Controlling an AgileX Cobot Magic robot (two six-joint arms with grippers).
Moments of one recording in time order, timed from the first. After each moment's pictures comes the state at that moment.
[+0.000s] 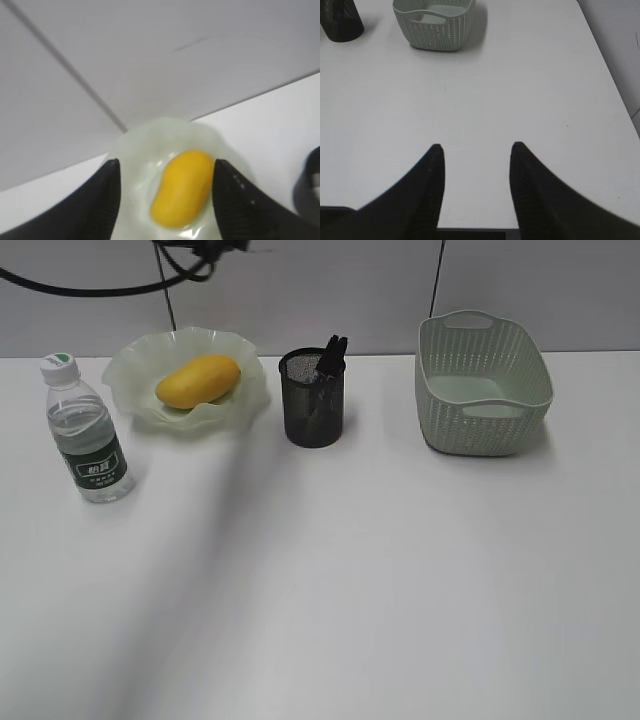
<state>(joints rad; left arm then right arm) -0.43 1.89 -1.67 0.51 0.49 -0.35 0.04 -0.01 -0.51 0.01 1.04 -0.04</state>
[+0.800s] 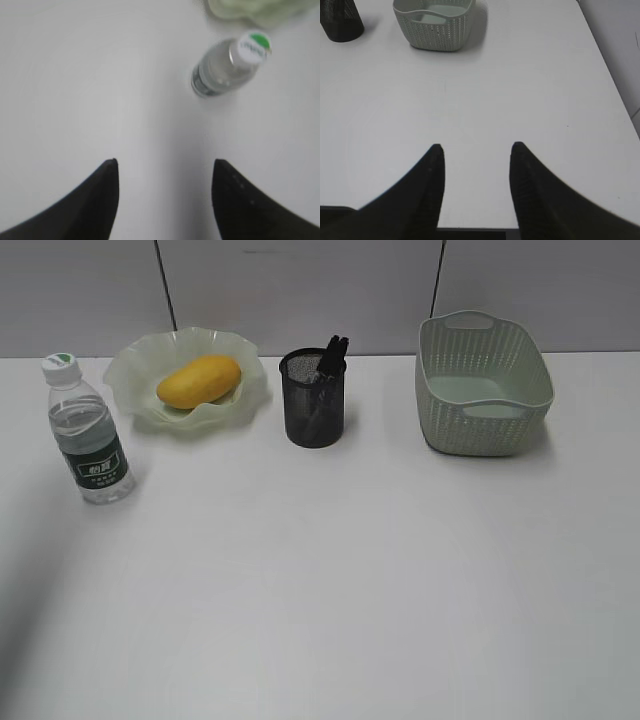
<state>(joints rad) 0.06 1.39 -1.37 -0.06 1.21 0.09 0.04 -0.01 -0.51 0.01 1.04 -0.04</state>
